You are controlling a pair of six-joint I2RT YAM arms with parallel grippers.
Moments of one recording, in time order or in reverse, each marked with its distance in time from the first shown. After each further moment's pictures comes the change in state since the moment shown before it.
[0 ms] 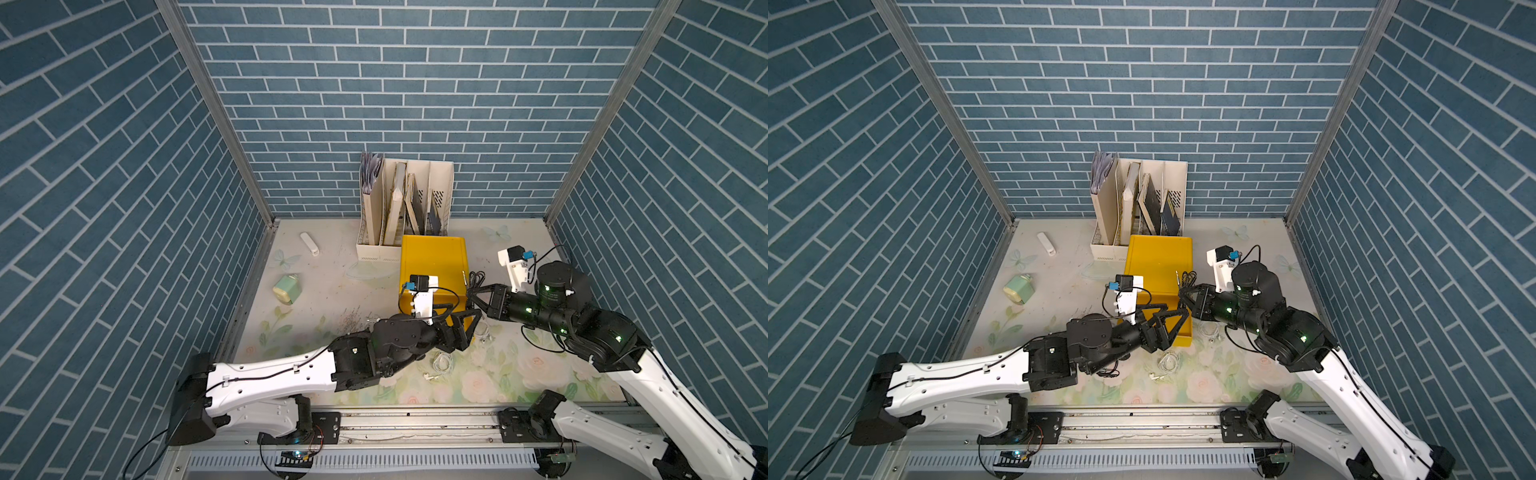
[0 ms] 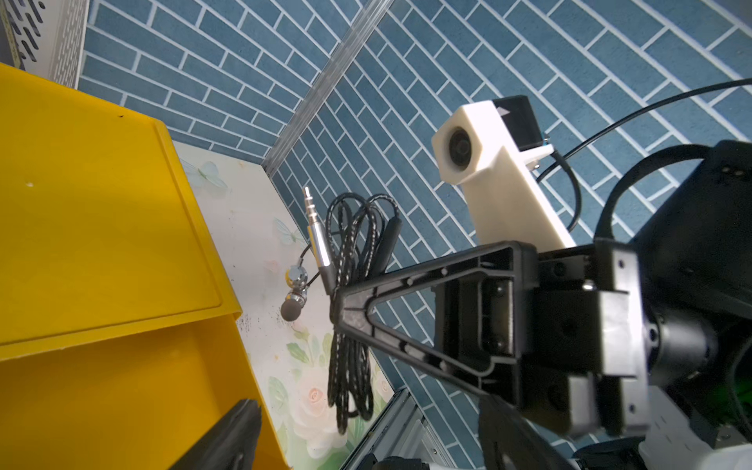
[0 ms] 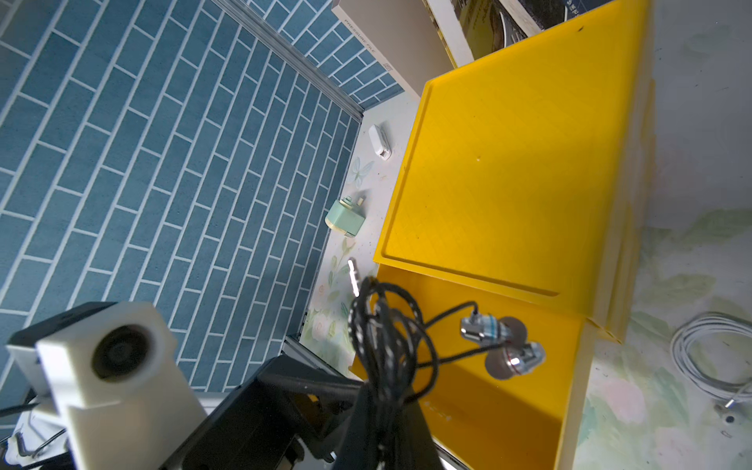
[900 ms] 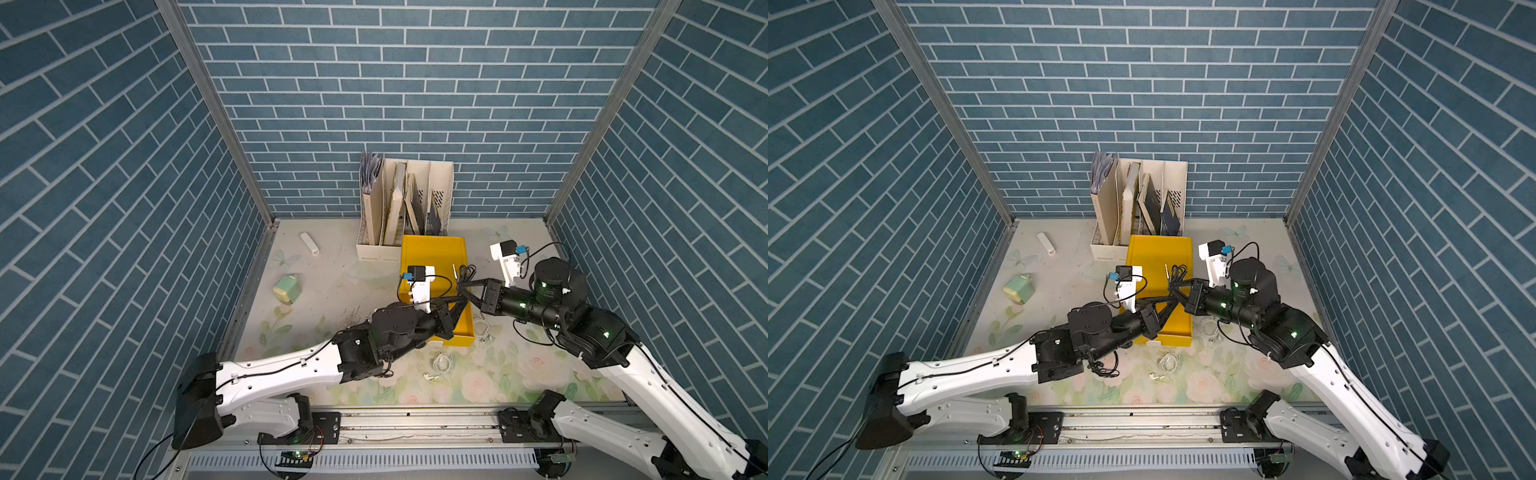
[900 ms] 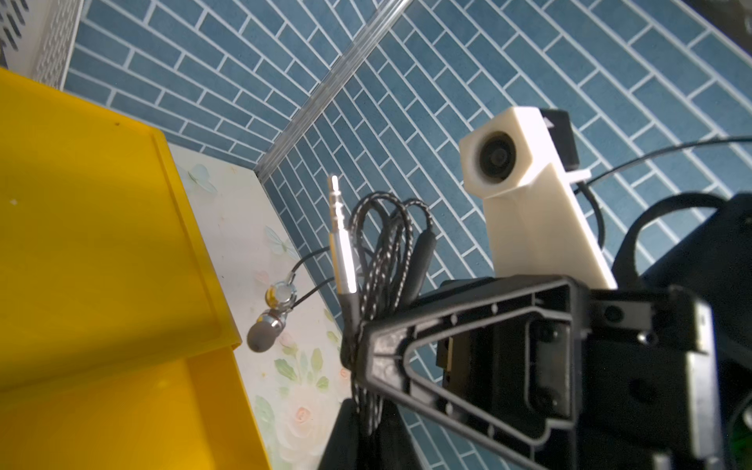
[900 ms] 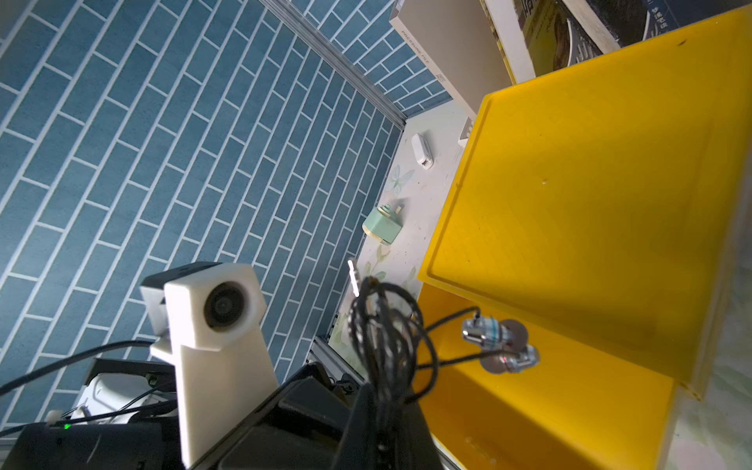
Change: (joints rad) left arm 0.096 0.029 -0.008 0.079 0.092 -0.042; right arm -0.002 0.017 -0.043 0.161 -0.079 0.005
